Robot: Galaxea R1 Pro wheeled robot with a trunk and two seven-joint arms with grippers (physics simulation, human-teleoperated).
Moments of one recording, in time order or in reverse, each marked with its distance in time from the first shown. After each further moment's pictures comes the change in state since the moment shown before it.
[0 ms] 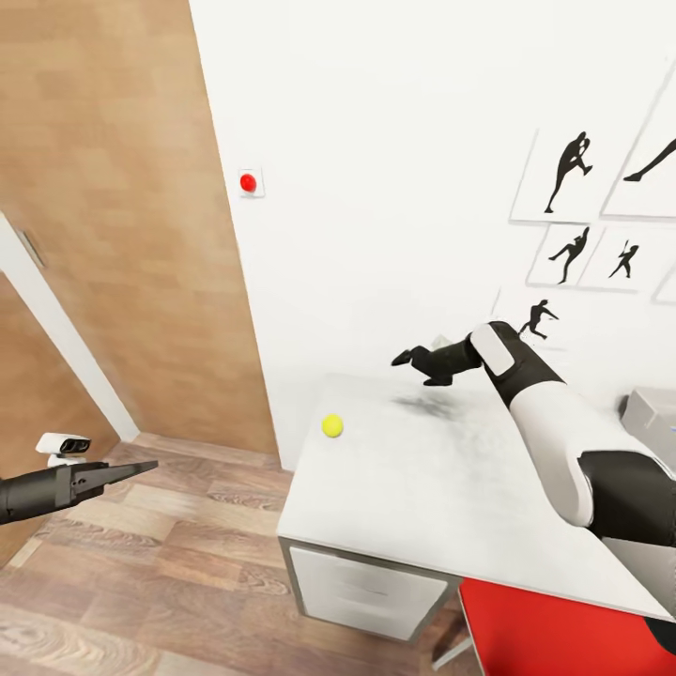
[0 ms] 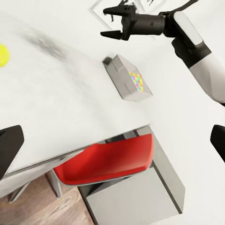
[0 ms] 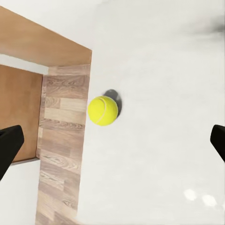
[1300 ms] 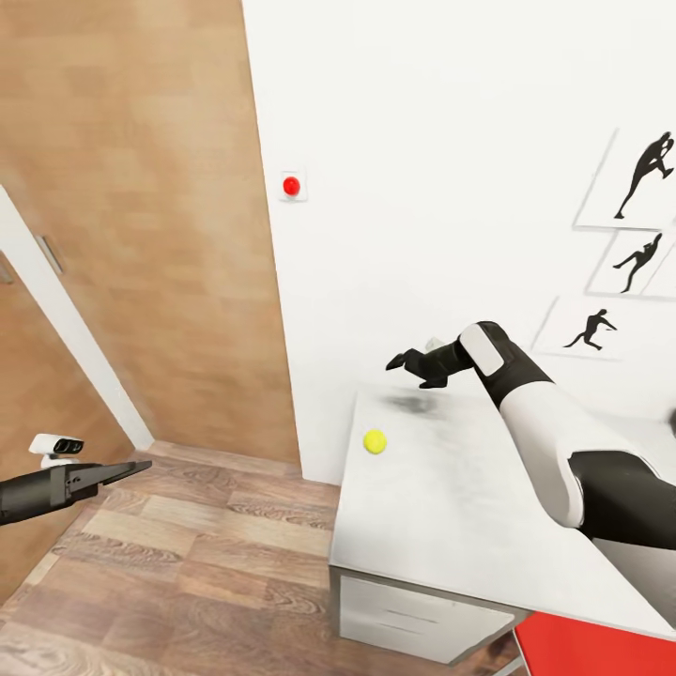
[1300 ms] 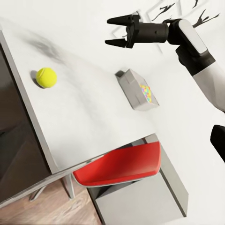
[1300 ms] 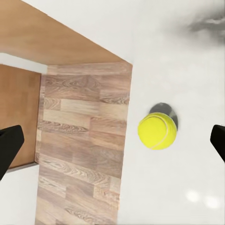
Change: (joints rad) left arm 0.000 0.001 0.028 0.035 -0.004 -0.001 0.000; right arm 0.001 0.034 0.002 -0.002 0.010 0.000 -0.060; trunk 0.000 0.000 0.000
